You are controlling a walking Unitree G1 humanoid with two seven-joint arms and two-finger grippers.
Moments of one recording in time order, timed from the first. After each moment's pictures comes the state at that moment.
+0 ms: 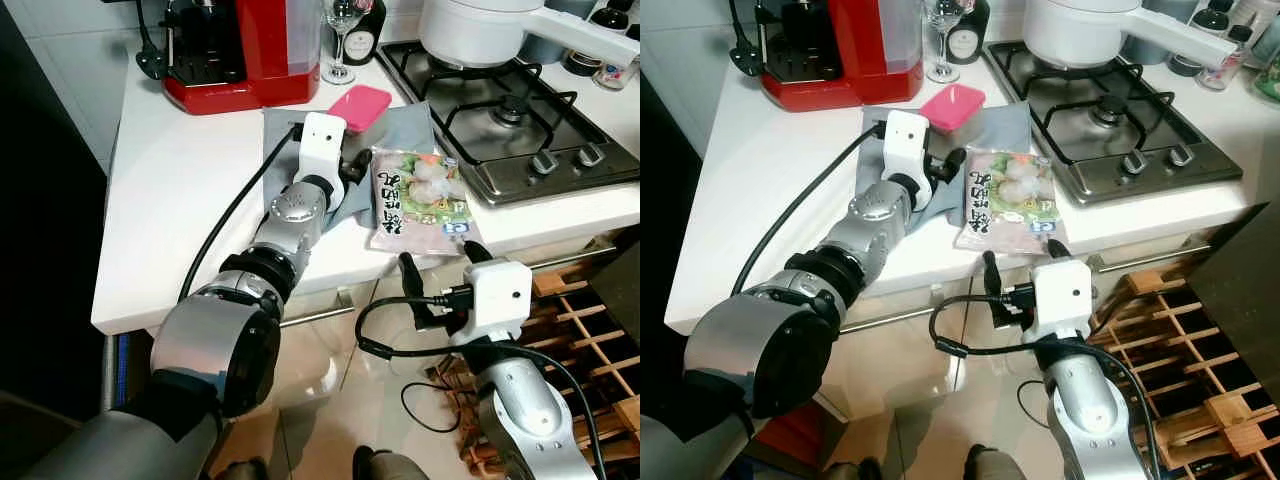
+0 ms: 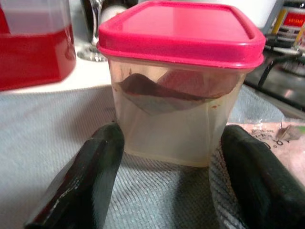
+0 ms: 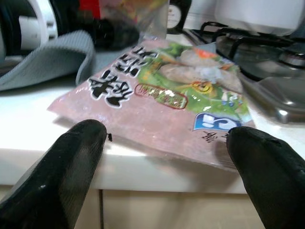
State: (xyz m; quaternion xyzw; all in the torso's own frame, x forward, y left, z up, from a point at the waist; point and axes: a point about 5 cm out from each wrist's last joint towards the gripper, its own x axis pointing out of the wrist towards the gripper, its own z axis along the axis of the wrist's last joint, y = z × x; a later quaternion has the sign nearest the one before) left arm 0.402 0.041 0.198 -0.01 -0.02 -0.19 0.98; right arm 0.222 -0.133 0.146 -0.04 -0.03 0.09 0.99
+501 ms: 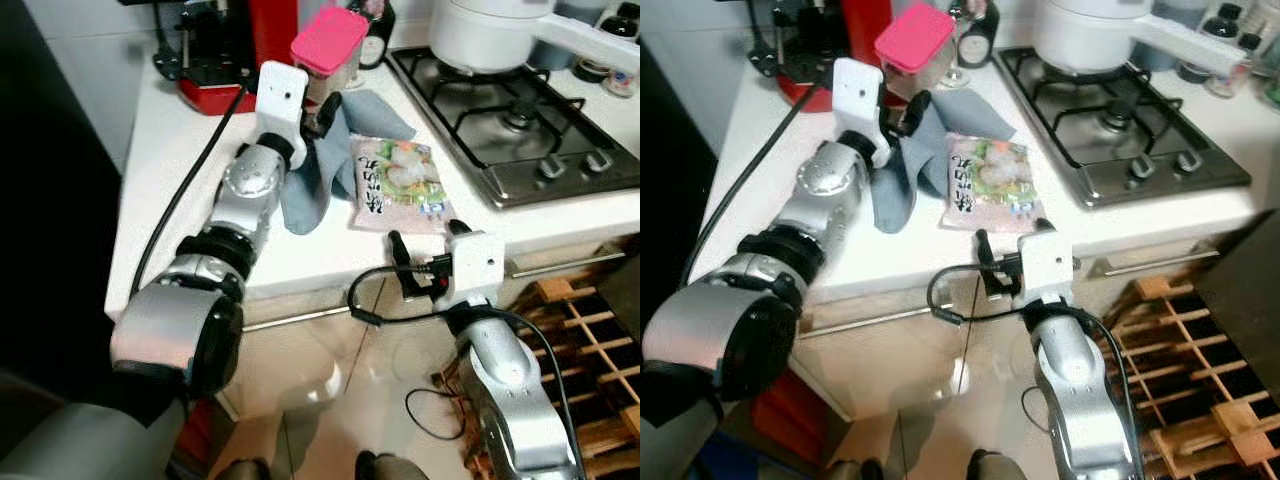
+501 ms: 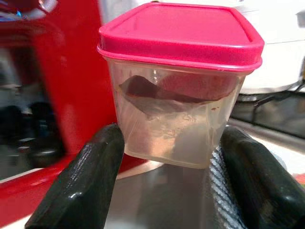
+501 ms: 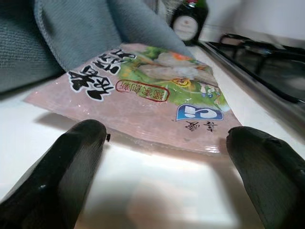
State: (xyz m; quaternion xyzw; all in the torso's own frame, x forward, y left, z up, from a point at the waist) left arm 0.412 0.092 0.238 0.08 -0.14 -0.17 0.97; right arm 0.265 -0.127 0.141 -0.04 -0.05 0.10 0.99
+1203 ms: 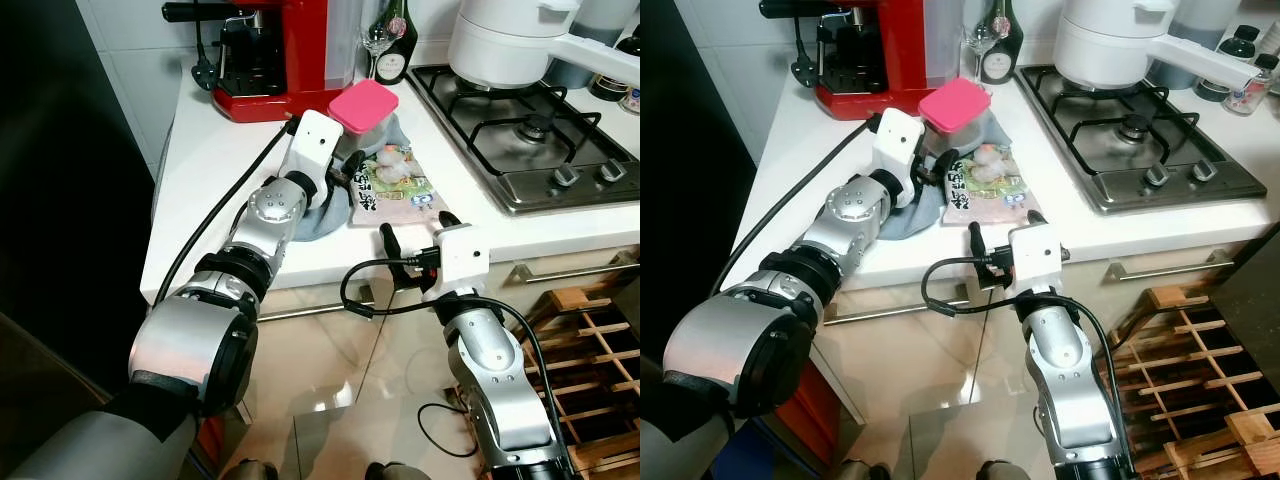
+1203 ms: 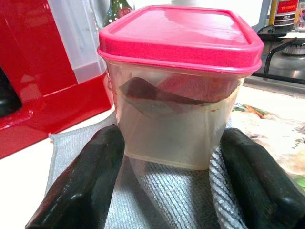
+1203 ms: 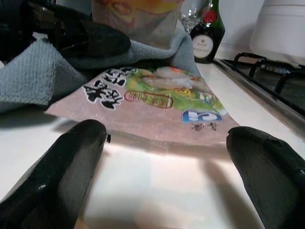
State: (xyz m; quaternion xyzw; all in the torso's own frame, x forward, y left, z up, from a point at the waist) left arm 0.402 0.058 0.193 0.10 -0.03 -0.24 0.97; right arm 0.271 -0.125 0.134 -0.05 -0.06 0.10 0.99
